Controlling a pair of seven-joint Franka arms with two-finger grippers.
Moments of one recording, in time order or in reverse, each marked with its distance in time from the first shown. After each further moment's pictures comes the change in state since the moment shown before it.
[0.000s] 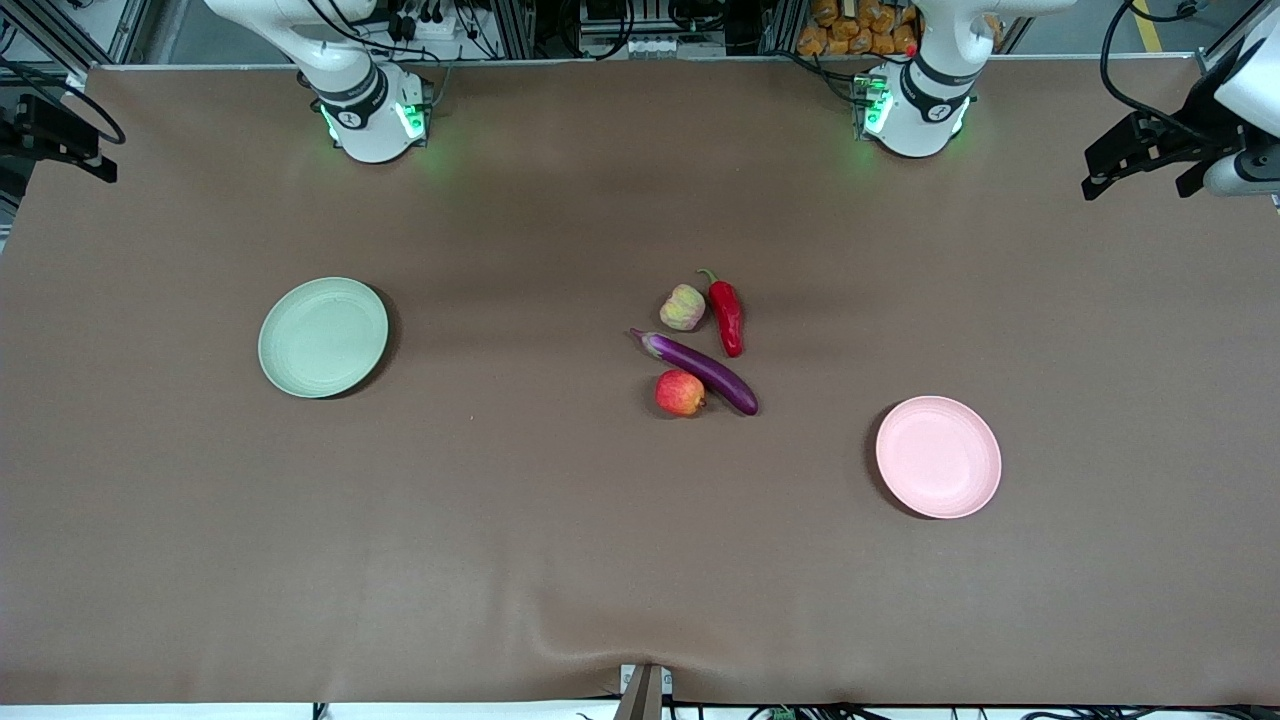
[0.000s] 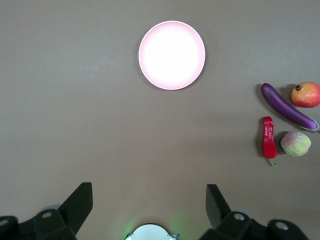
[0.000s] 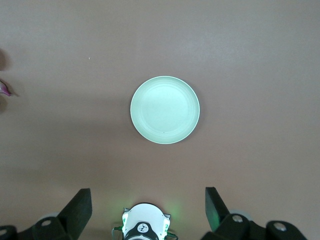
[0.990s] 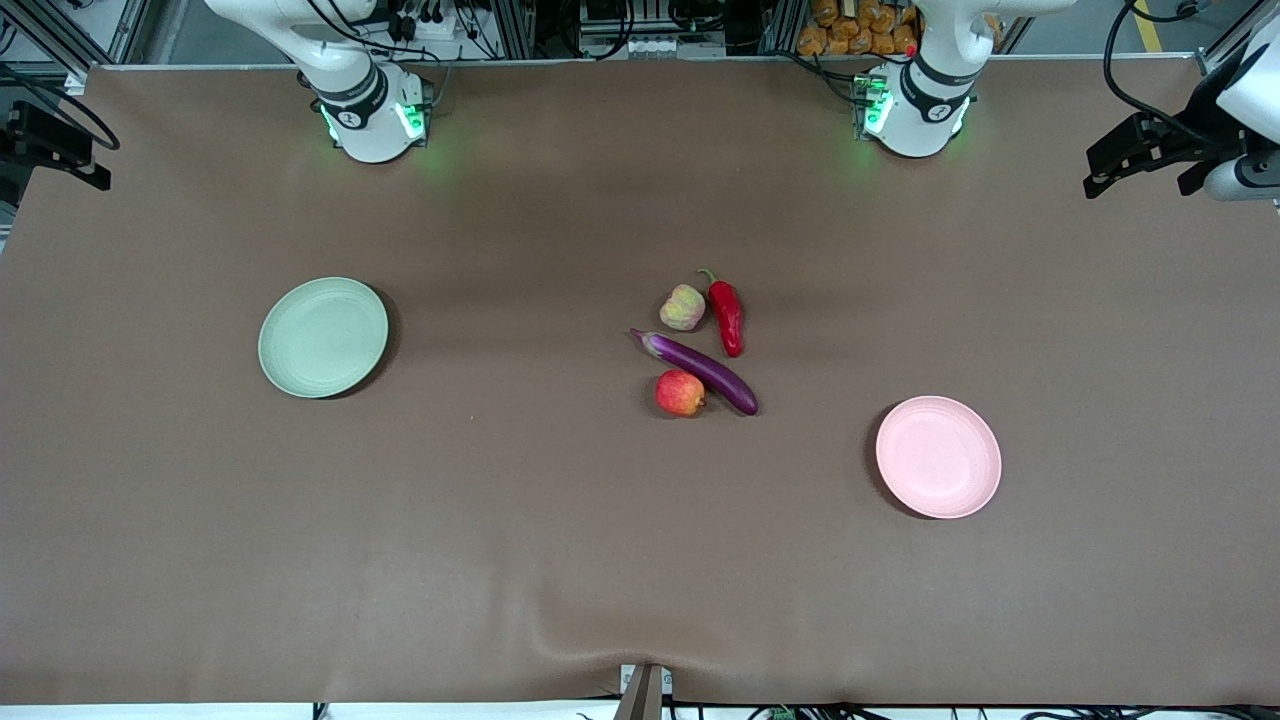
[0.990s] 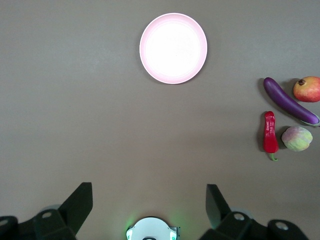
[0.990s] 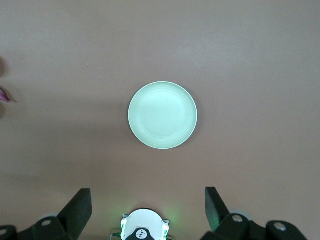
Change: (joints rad) left arm 0.005 0.023 0.001 0.028 0.000 -0.042 -0.002; right arm -0.002 0.002 -0.005 -0.004 -0.001 0.025 0.000
